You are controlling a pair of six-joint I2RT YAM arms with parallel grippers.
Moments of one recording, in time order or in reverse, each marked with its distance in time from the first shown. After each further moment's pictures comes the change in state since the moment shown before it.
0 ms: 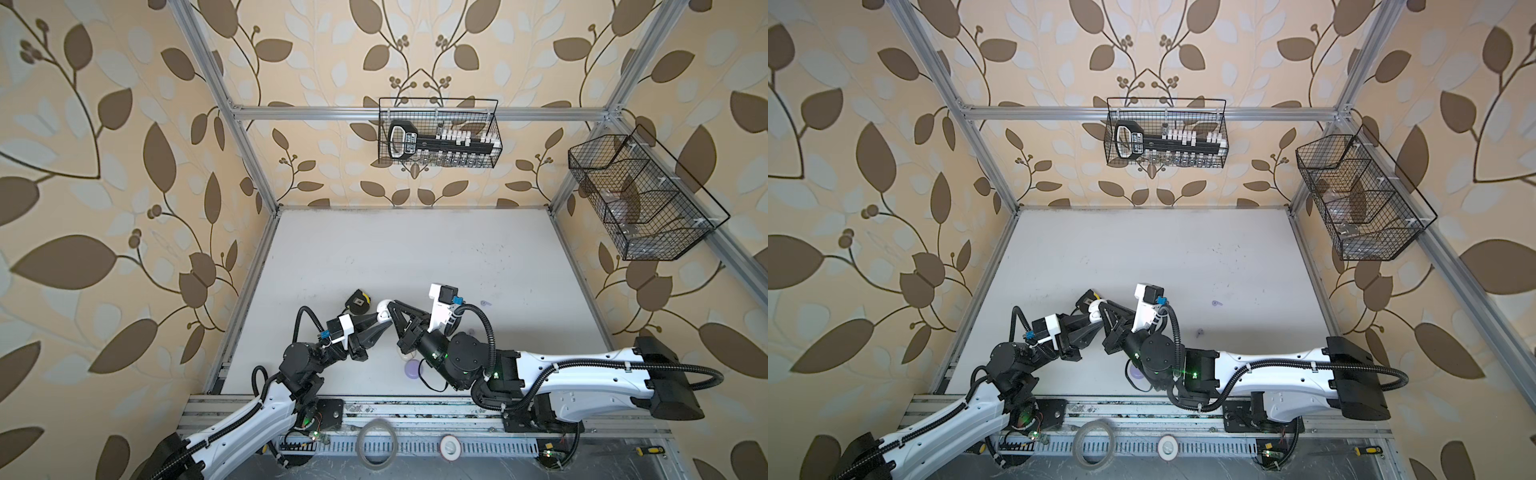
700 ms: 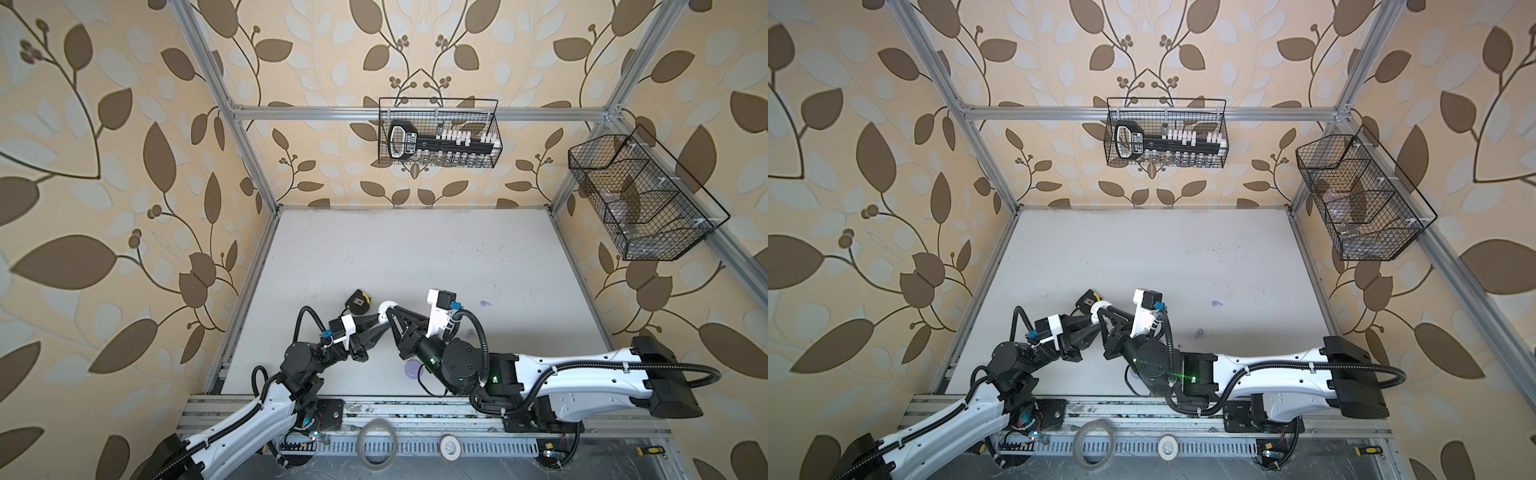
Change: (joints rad) left arm 0.000 -0.010 -0.003 -0.041 0.002 0.006; right arm 0.032 0.001 0.001 -0.059 0.047 0.022
